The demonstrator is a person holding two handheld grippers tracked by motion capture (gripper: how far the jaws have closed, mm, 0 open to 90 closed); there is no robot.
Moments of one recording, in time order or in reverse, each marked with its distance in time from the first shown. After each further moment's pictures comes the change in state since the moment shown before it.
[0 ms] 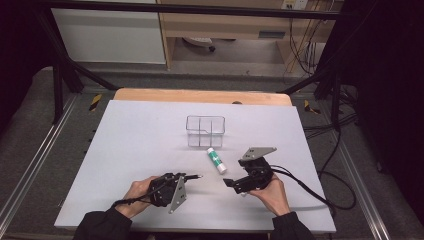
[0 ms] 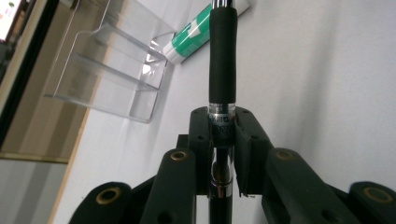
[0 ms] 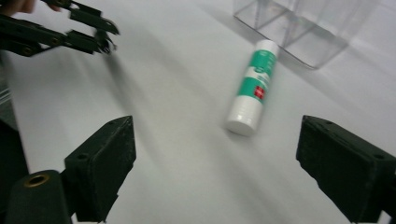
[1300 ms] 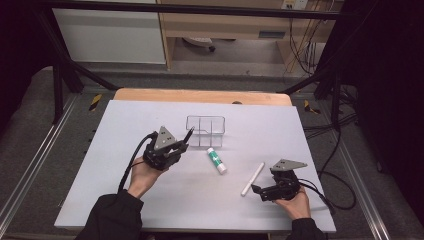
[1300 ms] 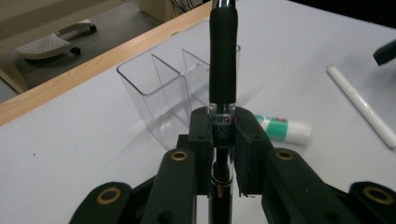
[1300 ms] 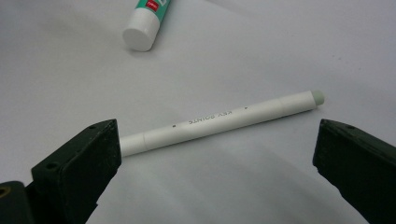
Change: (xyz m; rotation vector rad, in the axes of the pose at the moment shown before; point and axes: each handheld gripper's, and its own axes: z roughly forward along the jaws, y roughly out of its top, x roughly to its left) left arm 0.098 0.022 -0.005 -0.129 -0.047 -0.762; right arm -0.041 -0.077 -0.027 -0.019 -0.158 0.124
